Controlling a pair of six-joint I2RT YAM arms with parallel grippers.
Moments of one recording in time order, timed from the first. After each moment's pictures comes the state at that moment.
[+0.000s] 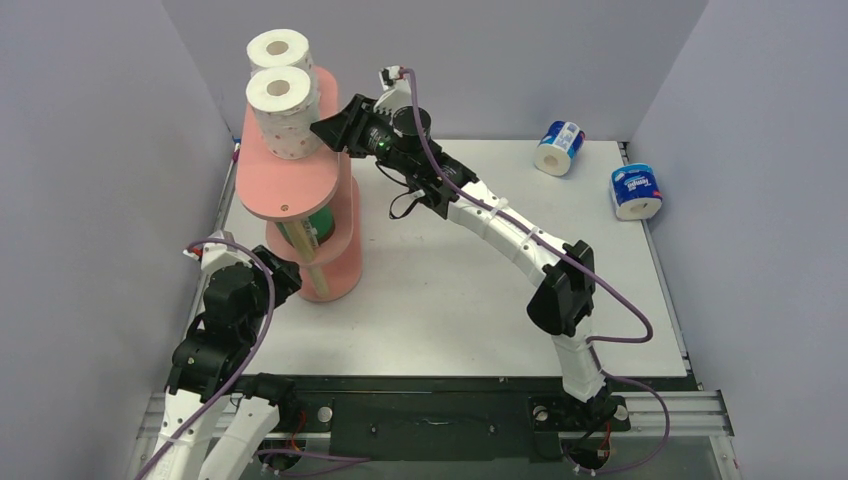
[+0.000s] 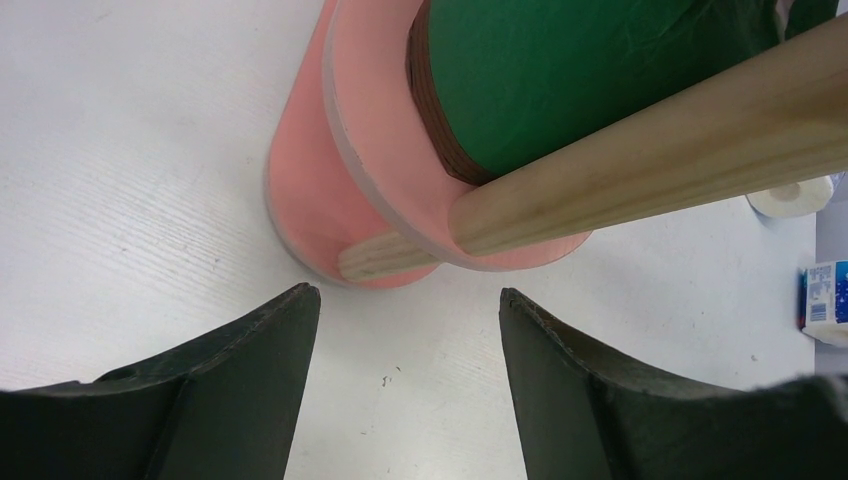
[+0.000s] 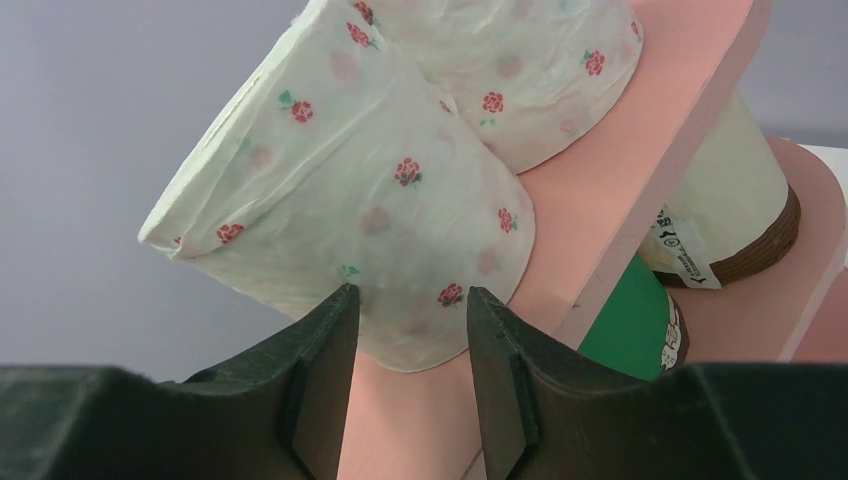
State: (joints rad) left arm -0.27 0.50 0.81 -0.78 -0.33 -0.72; right arm 0.83 2.07 2.13 0.04 -0.10 0.76
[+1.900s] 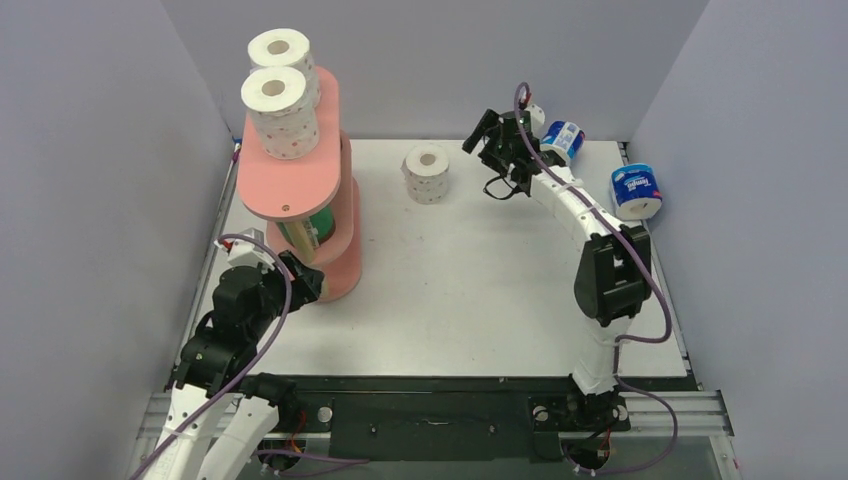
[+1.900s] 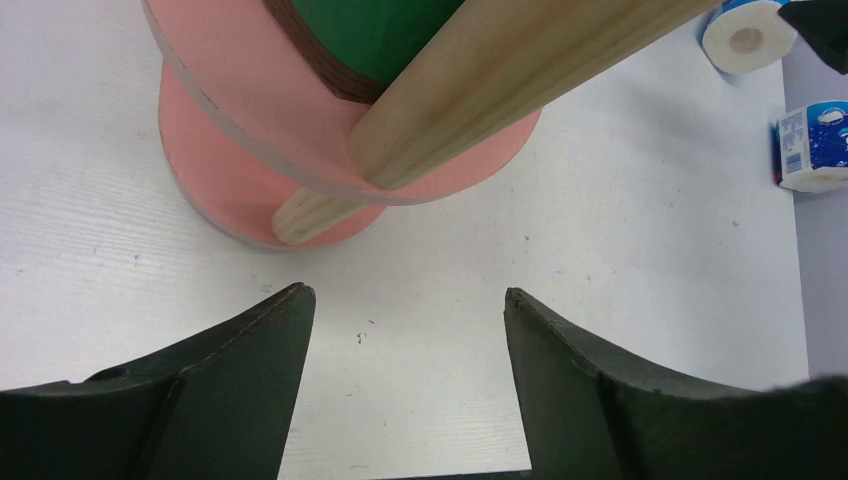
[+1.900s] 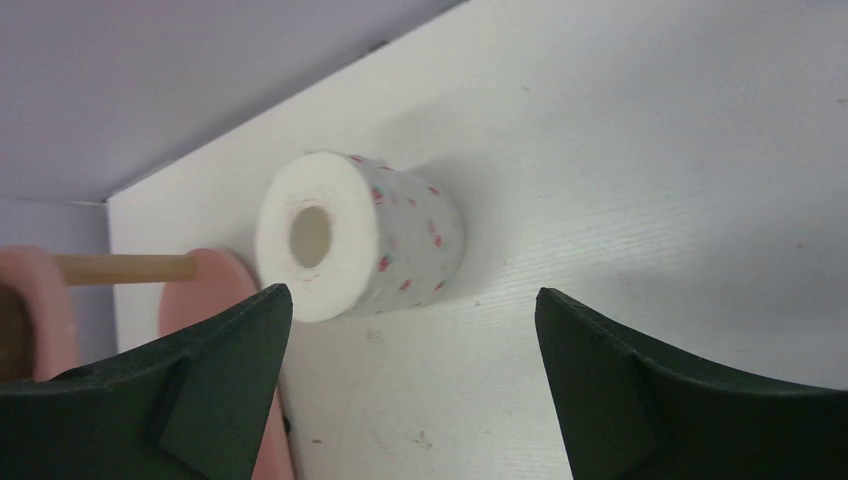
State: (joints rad) left arm -0.30 0.50 0.75 -0.71 -0.12 -0.63; right arm 0.35 1.88 1.68 -0.27 0.10 0.73
